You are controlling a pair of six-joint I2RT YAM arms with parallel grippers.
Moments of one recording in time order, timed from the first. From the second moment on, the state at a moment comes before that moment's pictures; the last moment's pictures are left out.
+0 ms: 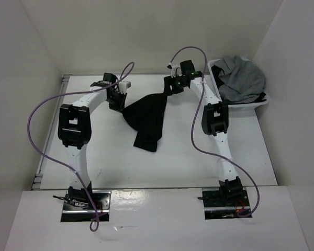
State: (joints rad) left arm -0.13 2.13 1.69 -0.69 0.32 0.13; right arm 0.24 2.65 2.48 -0.73 -0.54 -0.09
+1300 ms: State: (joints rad) left arm -0.24 2.12 1.70 -0.72 0.26 0.19; right arm 0.29 2.83 2.74 -0.79 -0.53 -0.09
